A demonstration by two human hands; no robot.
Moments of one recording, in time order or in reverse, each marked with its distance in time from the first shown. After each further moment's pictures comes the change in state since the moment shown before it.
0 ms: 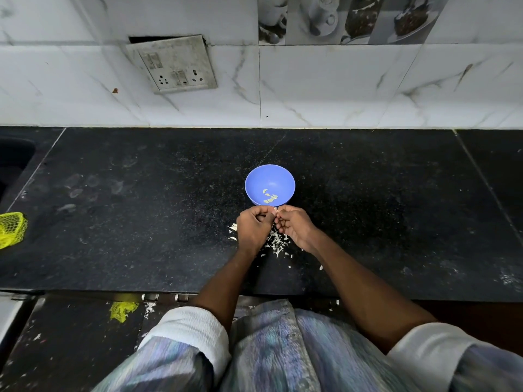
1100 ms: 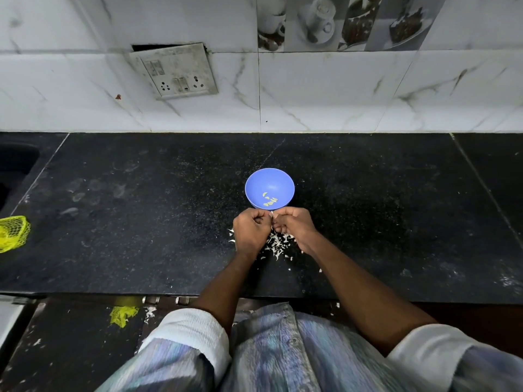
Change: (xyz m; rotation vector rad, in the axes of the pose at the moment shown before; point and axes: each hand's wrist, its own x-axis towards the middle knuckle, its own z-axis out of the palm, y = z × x) left_hand -0.005 0.008 -0.005 0.210 0.149 0.107; right_hand 0.000 0.003 -0.003 -0.140 0.086 -0.110
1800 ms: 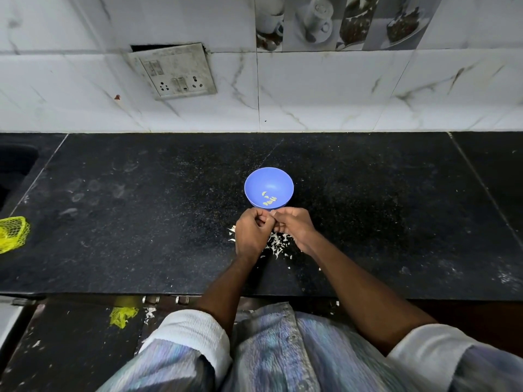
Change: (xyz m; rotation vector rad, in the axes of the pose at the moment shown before) left_hand -0.010 -0.001 -0.001 -0.014 -0.085 0.020; right_hand -0.011 -0.002 0.001 0.069 -0.052 -0.009
